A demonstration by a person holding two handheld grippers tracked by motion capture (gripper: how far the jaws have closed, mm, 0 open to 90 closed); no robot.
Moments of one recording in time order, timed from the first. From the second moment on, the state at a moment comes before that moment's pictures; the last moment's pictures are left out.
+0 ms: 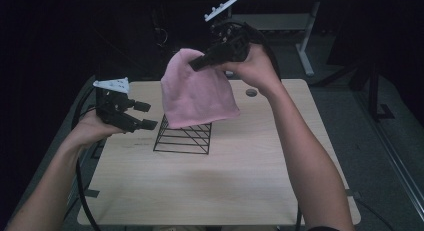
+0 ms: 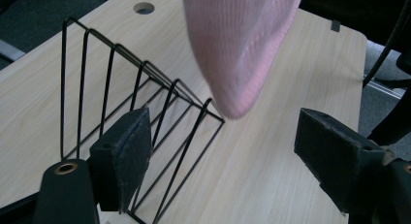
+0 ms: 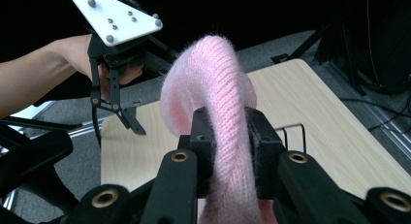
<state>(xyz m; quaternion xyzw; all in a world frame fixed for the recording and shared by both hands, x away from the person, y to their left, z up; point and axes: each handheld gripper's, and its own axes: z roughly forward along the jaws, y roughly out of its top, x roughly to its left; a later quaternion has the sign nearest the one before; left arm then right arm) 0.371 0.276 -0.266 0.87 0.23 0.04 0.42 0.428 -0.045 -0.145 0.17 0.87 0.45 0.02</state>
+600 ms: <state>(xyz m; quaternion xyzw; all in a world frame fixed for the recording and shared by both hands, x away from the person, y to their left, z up) 0.391 0.281 -0.264 0.88 0.22 -0.01 0.42 0.433 -0.007 -0.132 0.15 0.87 0.47 0.01</state>
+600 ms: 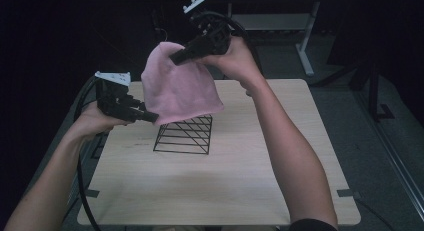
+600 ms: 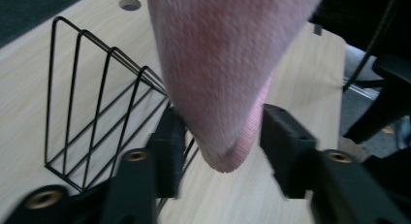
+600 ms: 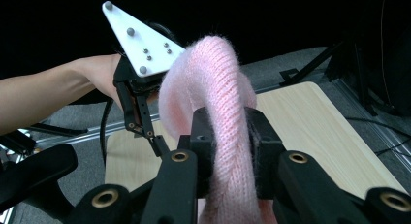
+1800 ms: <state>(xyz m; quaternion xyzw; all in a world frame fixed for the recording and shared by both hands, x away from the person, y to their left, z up) 0.419 0.287 -0.274 0.88 0.27 0.02 0.38 0.459 -0.003 -0.156 0.18 0.87 0.47 0.00</state>
